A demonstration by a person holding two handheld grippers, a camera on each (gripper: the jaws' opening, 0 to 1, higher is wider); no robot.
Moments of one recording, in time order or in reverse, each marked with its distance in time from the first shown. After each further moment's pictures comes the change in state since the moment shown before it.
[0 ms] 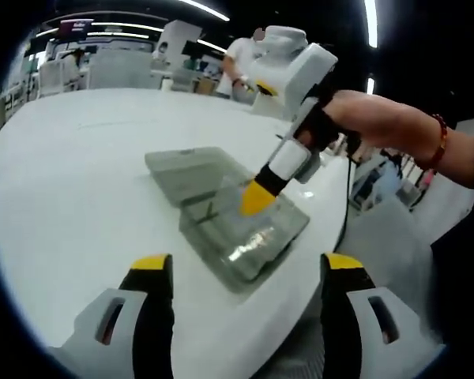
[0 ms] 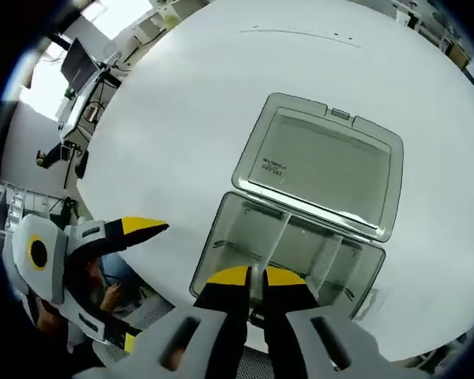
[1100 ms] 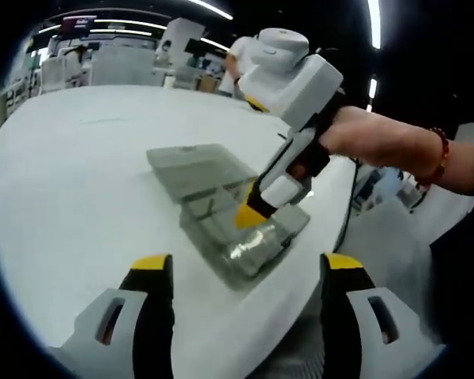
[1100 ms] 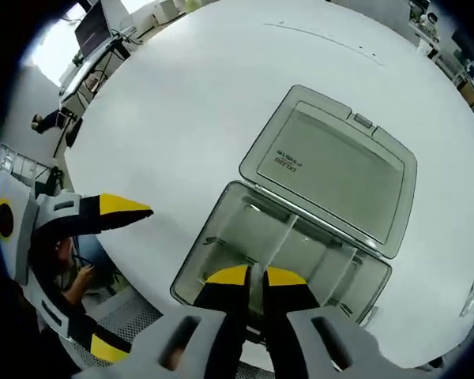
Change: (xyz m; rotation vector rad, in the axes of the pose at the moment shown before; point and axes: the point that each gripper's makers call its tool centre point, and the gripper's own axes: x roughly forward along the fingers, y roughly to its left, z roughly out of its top) left arm 0.001 -0.001 -0.002 -0.013 0.009 0.005; right arm 0.021 -0.004 -0.005 -0.138 -0.019 -0.076
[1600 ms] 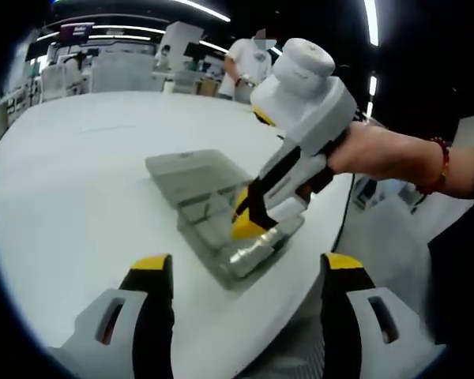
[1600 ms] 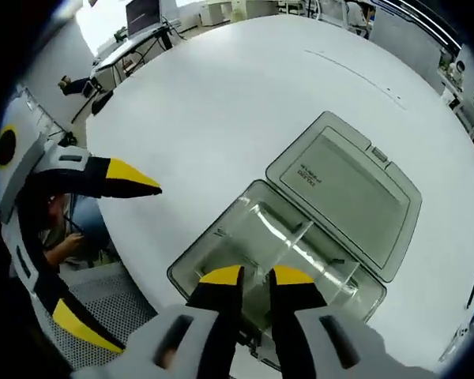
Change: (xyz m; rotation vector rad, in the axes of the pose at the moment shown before) left arm -0.010 -0.014 0.004 0.030 -0.010 0.028; right arm -0.005 0.006 -0.004 -0.219 -0.134 0.032
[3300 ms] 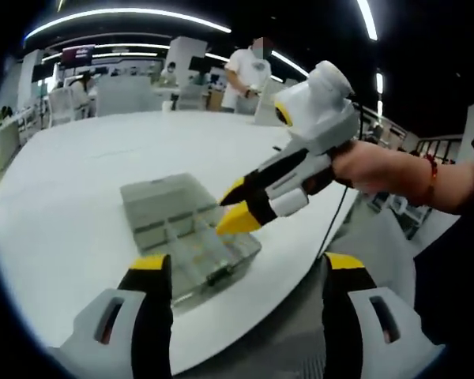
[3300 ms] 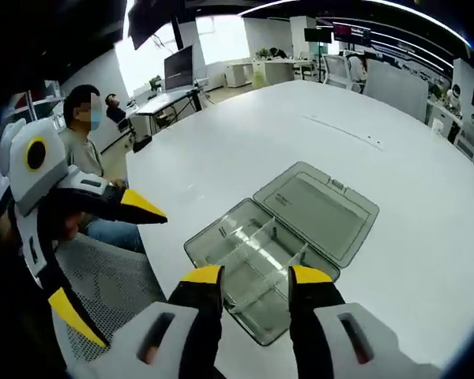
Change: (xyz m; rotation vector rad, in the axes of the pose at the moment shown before) left arm 0.022 -0.086 0.033 0.048 -0.059 0.096; right arm -0.078 -0.040 -0.024 -0.027 -0.386 0.092
